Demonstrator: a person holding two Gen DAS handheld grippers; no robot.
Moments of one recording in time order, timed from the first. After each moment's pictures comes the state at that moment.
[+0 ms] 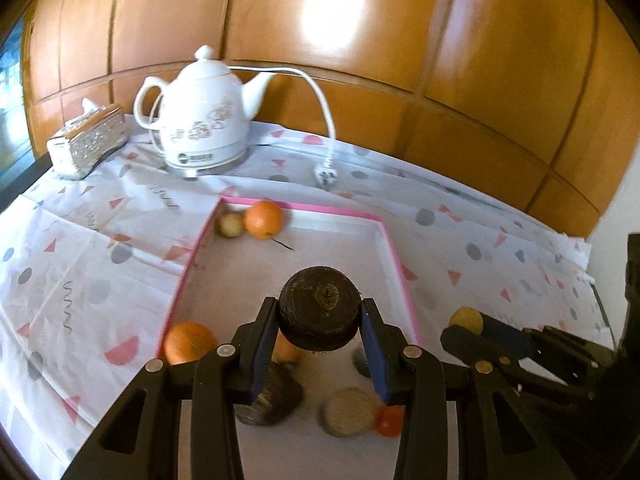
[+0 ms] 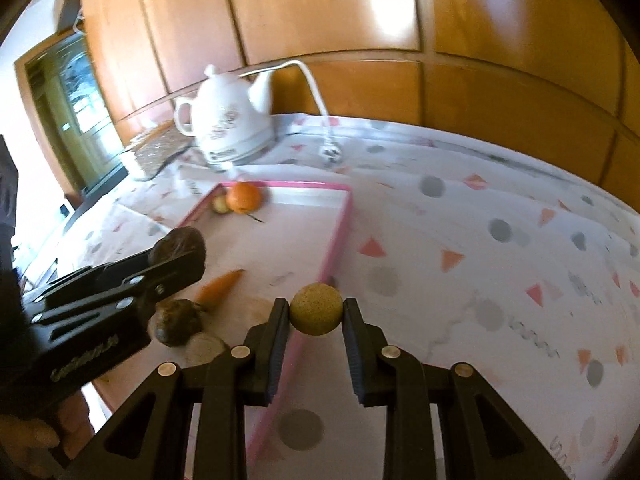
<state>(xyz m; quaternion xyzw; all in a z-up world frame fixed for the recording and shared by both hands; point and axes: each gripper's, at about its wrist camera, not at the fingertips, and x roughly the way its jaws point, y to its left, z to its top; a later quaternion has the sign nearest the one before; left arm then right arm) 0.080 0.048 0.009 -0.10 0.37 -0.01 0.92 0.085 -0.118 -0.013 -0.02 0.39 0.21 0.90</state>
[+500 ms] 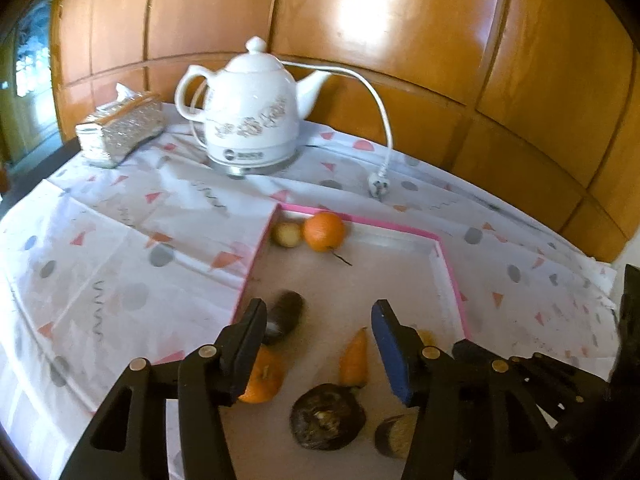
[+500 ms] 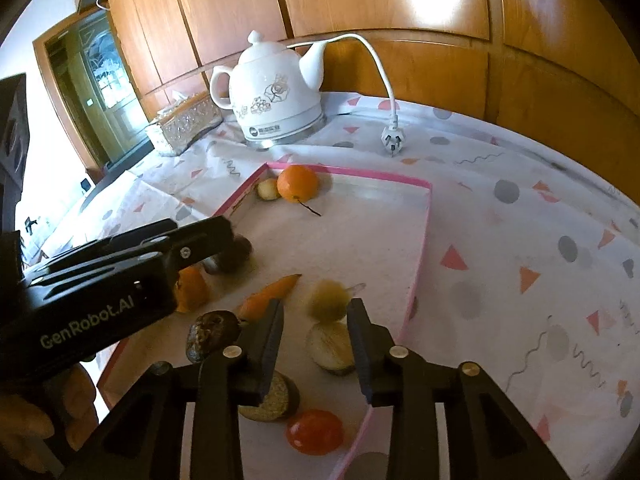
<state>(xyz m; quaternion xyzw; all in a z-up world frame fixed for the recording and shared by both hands) 0.091 0.082 0.008 -0.11 0.37 0.05 0.92 0.105 -0.065 -0.029 -0.04 0.41 0.26 0.87</state>
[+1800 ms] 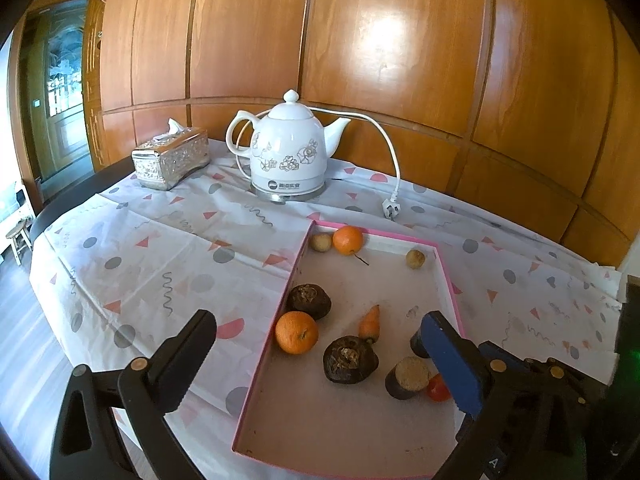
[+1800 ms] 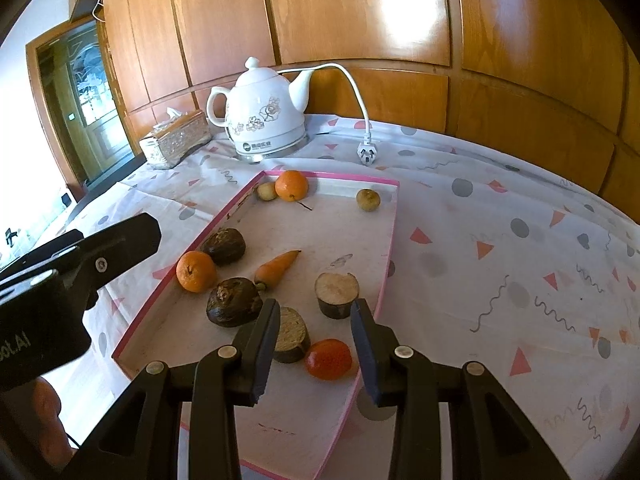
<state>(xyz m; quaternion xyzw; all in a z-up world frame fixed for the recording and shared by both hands) 0.001 0.072 0.038 -0.09 0.31 0.10 0.94 0.035 -0.077 -0.014 -0.04 0.37 0.21 0.90</state>
